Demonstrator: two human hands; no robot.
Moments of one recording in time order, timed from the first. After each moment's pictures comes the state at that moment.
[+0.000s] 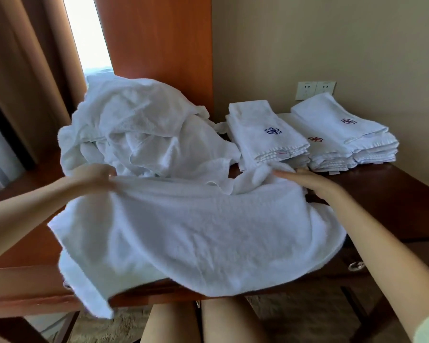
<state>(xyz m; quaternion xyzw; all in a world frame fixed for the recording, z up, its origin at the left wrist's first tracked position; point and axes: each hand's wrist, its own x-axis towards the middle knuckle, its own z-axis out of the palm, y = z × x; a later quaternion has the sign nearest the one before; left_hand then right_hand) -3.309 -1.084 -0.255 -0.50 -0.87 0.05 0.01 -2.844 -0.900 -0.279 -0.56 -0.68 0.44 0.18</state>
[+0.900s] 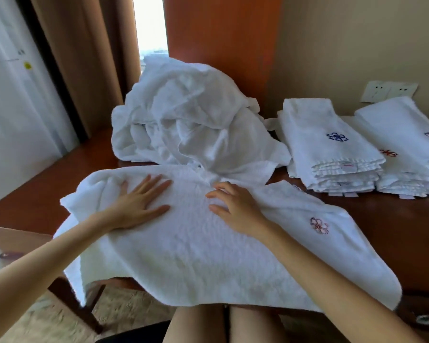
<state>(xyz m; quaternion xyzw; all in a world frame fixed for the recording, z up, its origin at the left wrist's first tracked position) -3.304 -1.153 -0.337 -0.61 -0.79 -0.03 -0.05 -3.051 -1.003 -0.333 -0.21 -0.95 0.14 0.18</state>
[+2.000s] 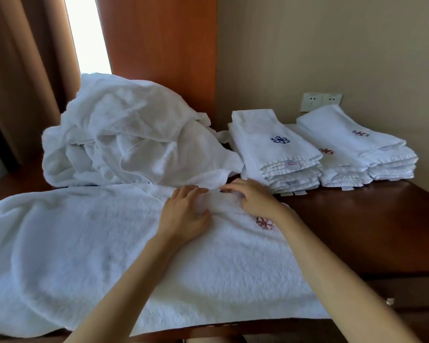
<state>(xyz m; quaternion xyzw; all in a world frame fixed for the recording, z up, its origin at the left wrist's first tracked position) -3.124 -1.037 -0.339 -0.62 -0.72 -0.32 0.03 -2.952 -0.903 -0.321 -0.31 -0.93 0.14 0.17</state>
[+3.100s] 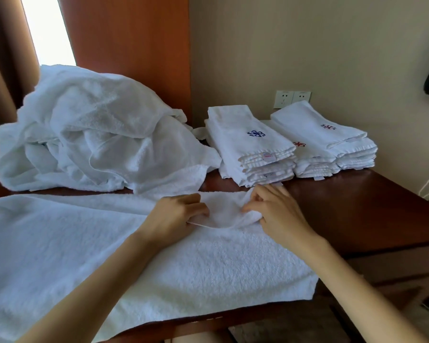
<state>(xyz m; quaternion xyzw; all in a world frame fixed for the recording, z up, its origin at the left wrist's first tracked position) -3.108 -1.046 -0.324 -0.81 -0.48 -0.29 0.17 -2.866 -0.972 -0.323 -0.33 -0.90 -0.12 0.24</state>
